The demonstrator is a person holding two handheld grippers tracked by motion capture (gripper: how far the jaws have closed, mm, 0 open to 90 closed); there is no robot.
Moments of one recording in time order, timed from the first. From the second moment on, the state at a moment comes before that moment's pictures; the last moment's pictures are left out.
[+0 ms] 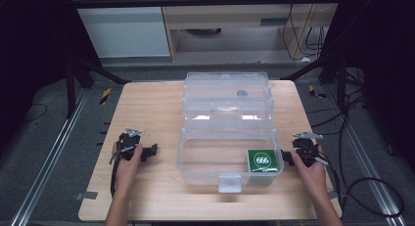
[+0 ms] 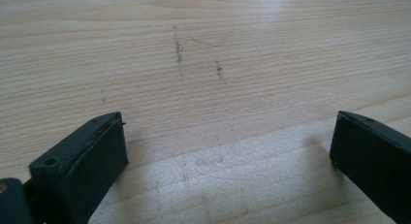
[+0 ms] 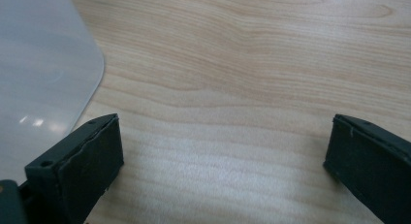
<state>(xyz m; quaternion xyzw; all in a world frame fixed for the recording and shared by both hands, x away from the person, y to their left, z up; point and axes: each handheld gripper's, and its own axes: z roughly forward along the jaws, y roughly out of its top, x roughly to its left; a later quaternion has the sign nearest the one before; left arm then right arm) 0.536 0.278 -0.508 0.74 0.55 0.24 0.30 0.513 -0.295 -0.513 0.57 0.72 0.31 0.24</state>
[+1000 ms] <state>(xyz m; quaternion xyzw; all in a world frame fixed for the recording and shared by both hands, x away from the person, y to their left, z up) 0.491 0.250 -0.413 0.89 0.35 0.16 0.26 0.515 -0.307 -0.370 0.40 0.87 0.15 0.26</state>
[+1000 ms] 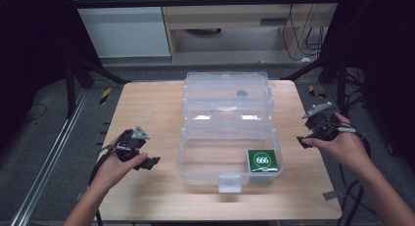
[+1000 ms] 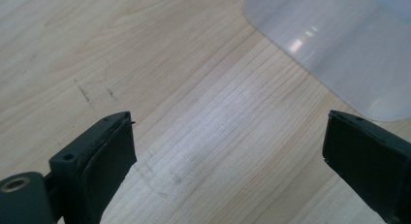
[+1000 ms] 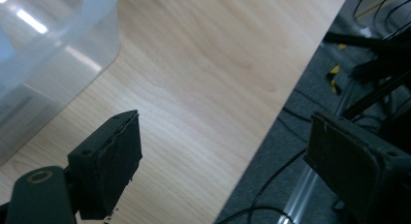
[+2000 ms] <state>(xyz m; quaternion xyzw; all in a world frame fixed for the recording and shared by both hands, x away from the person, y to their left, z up) 0.472 0.185 -0.345 0.91 0.24 0.17 0.30 0.546 -0.225 -0.268 0.26 0.90 0.17 0.29</state>
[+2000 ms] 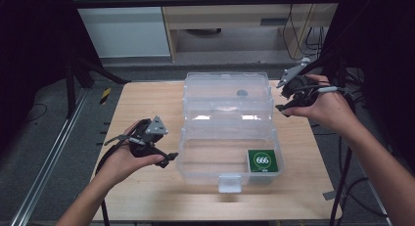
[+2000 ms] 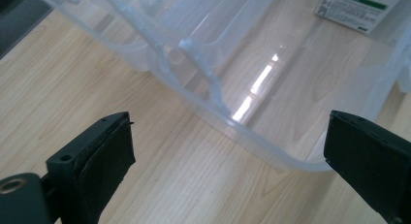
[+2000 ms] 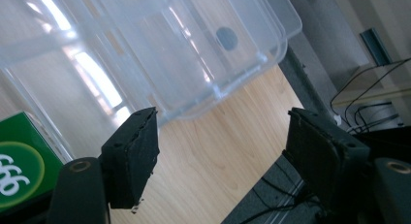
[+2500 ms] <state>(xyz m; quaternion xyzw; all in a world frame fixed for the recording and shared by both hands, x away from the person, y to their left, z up) 0.474 0.145 -0.340 0.93 0.18 0.16 0.29 0.559 -0.191 -0.265 0.20 0.92 0.16 0.29</state>
